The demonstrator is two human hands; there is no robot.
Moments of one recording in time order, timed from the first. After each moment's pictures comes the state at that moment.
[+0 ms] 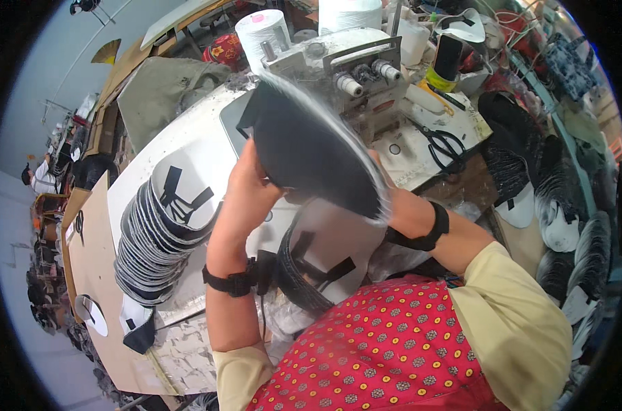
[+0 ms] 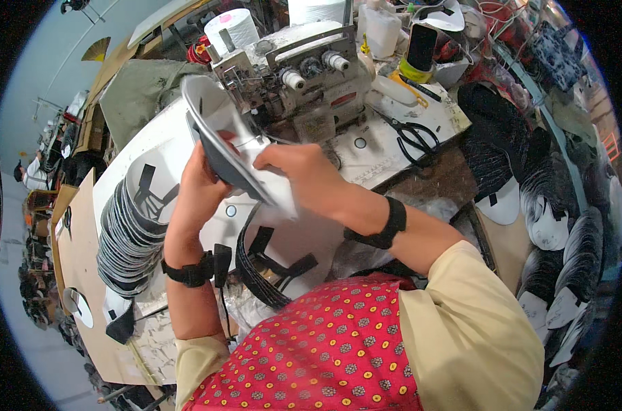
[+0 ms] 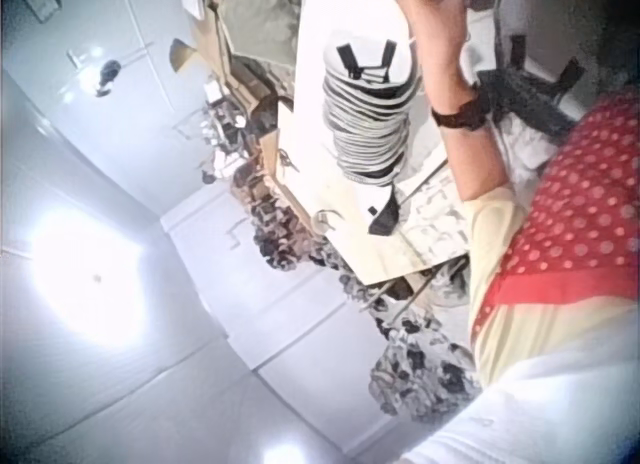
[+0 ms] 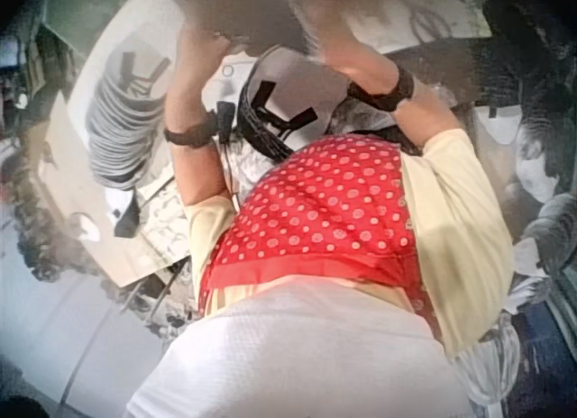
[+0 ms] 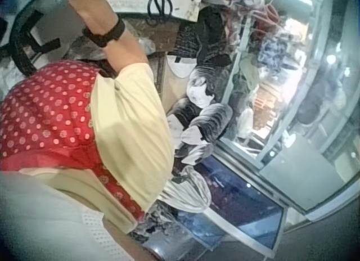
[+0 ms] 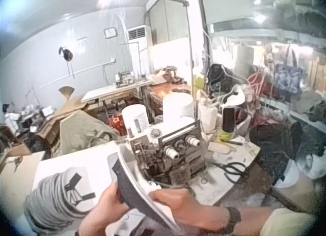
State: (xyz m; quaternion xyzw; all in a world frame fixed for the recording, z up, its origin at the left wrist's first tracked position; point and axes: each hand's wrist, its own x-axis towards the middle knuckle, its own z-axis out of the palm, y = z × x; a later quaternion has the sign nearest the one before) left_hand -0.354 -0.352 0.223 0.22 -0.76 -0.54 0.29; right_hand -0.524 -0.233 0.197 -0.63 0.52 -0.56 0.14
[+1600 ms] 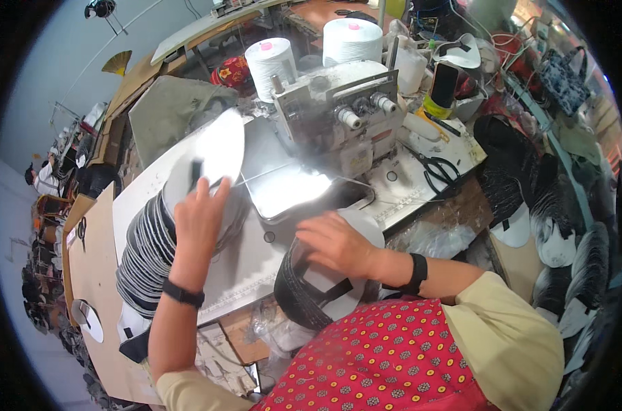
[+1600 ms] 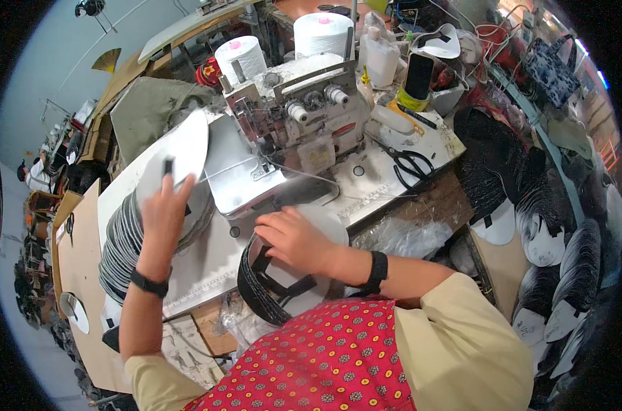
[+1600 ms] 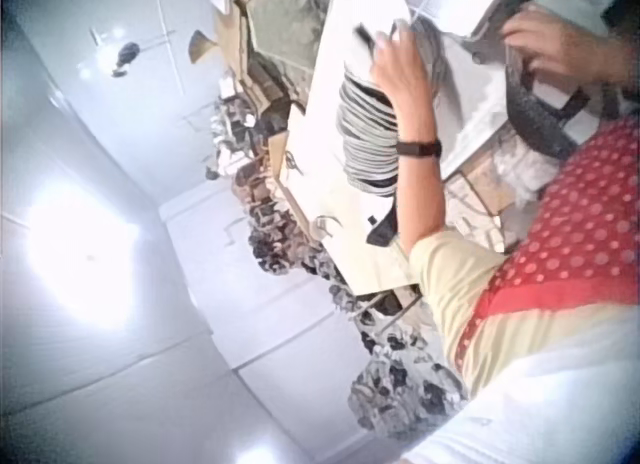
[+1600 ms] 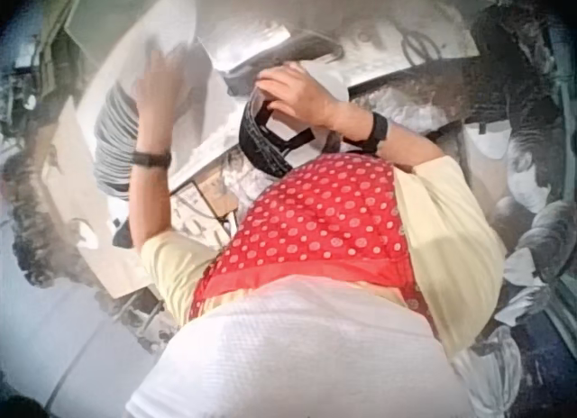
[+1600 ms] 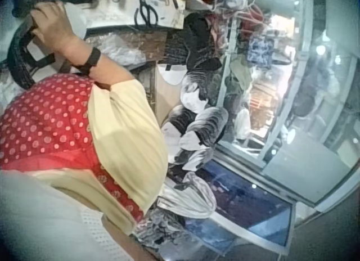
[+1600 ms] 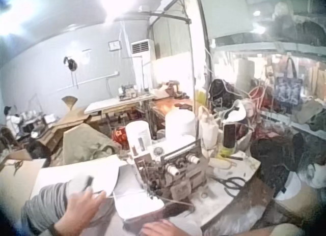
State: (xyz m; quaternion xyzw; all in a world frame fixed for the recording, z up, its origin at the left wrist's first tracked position) left_hand -0.279 -0.405 0.219 0.23 -0.92 0.27 0.15; right_hand -0.486 -0.216 0.134 -0.77 0.49 -0.40 0.03
